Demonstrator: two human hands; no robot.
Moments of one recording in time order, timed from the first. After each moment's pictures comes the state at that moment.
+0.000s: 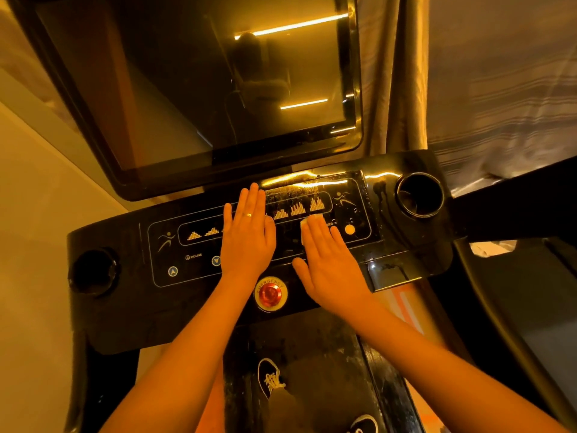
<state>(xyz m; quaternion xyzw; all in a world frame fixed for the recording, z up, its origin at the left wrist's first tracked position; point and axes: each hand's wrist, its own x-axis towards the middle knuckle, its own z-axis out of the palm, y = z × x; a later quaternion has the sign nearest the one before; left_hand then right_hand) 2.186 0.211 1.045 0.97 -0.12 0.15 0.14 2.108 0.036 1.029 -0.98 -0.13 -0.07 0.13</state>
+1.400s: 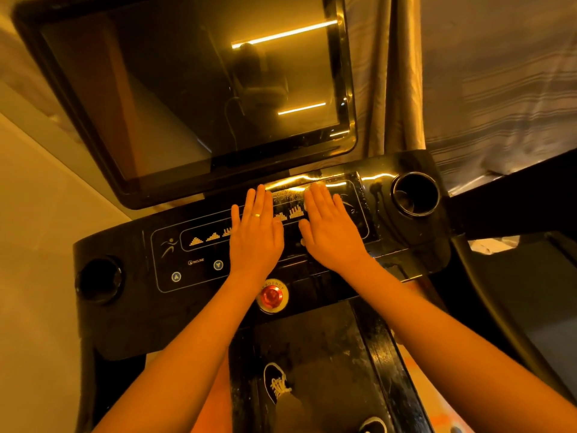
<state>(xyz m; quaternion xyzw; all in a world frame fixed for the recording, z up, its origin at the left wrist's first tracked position) 2.186 0.195 1.054 0.98 -0.13 0.14 0.10 2.165 0.022 1.047 -0.98 -0.09 -0.08 0.15</state>
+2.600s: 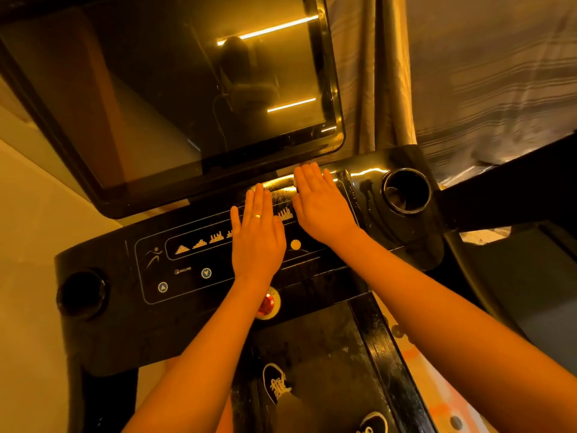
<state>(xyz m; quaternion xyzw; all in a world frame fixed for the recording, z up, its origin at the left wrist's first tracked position) 2.190 0.171 1.045 0.98 -0.11 0.14 0.10 2.217 0.009 1.059 -0.98 -0.09 -0.11 0.14</state>
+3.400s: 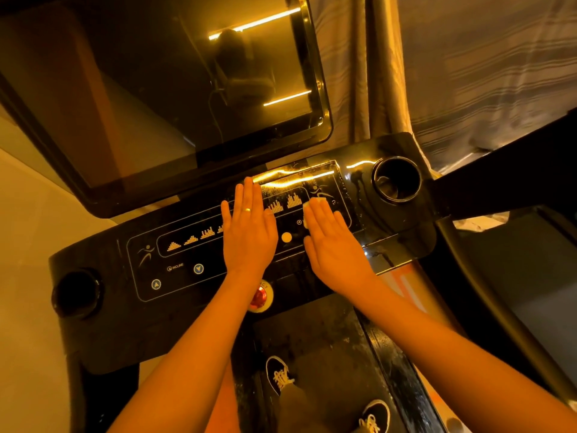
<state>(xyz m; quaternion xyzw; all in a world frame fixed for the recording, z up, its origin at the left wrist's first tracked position) 2.189 0.169 1.046 0.98 -0.11 0.14 0.10 2.121 -0.002 1.017 -0.97 -0.08 -0.09 0.20</state>
